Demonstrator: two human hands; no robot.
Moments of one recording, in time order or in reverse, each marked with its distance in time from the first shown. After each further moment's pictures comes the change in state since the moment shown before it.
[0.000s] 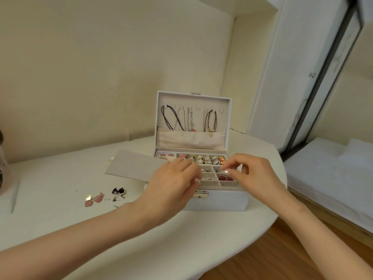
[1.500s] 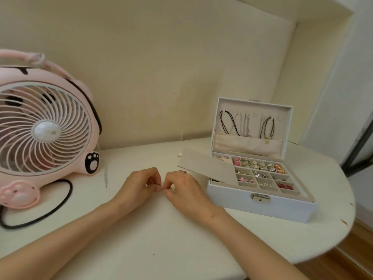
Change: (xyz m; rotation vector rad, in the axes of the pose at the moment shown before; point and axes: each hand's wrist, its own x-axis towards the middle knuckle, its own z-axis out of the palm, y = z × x) left_hand -0.132 -0.123 -0.062 -0.232 -0.071 -0.704; right_hand 0.007 -0.145 0.197 0.071 -0.339 -0.438
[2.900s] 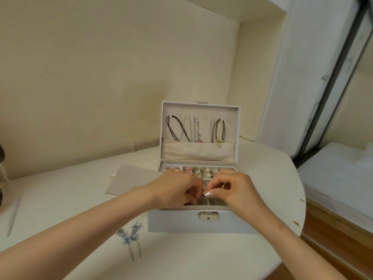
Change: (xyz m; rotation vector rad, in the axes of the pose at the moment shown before) left_hand 0.098 0.158 0.089 0.375 -0.508 0.562; right_hand -0.088 0.111 -0.142 0.199 0.335 0.385
